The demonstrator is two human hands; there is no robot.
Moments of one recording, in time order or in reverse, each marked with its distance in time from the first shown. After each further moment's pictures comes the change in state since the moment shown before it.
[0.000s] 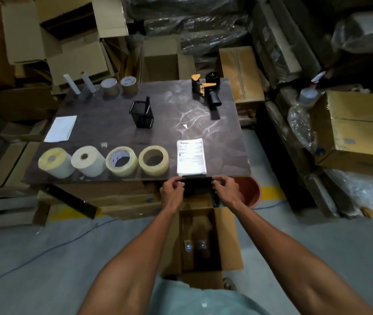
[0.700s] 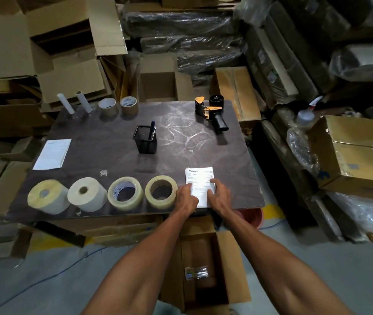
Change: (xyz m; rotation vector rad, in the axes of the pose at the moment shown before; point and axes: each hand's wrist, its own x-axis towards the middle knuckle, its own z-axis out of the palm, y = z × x) left_hand 0.086 0.067 -0.006 0.407 -0.242 0.095; right_hand 0.042 -0.105 0.048 -0.143 0.134 -0.110
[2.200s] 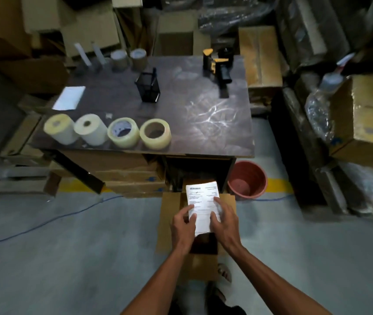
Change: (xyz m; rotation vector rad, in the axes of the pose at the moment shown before) left_hand -0.224 -0.090 0.163 -0.559 0.291 -0.172; right_hand -0.196 0.191 -0.034 0.221 -0.130 -0.189
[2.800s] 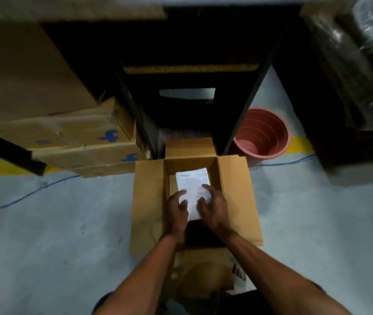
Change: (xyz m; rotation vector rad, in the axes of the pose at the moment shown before) left_hand 0.201 -0.341 0.110 0.262 -0.122 0.142; right_hand 0.071 0.342 0.190 -0.059 -0.021 -0.011
